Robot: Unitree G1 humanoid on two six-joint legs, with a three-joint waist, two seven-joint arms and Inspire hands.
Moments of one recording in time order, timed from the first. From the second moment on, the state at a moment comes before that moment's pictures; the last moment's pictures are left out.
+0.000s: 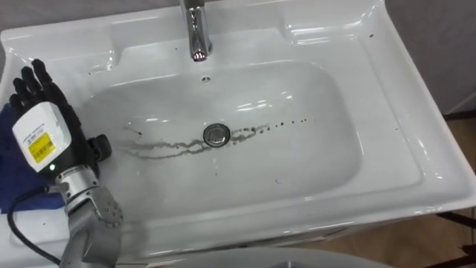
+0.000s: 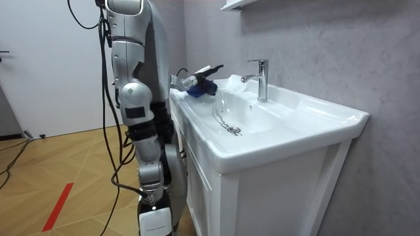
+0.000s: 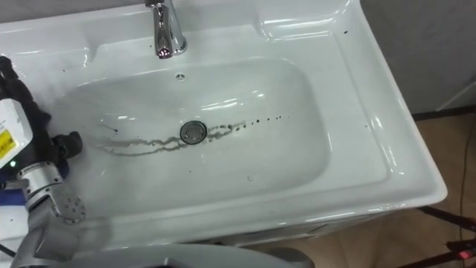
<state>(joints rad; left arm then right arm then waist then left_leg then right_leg) 0.27 0.22 0.11 0.11 0.82 0.12 0.72 0.13 -0.26 0.06 1.31 -0.04 0.17 0.12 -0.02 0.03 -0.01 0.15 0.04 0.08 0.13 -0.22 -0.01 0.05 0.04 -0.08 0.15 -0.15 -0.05</state>
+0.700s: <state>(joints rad) 0.32 0.21 0.14 0.18 0.82 0.10 0.73 0.16 -0.26 0.07 1.27 -0.04 0.18 0.16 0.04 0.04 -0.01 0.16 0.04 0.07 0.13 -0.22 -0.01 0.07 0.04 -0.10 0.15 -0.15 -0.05</state>
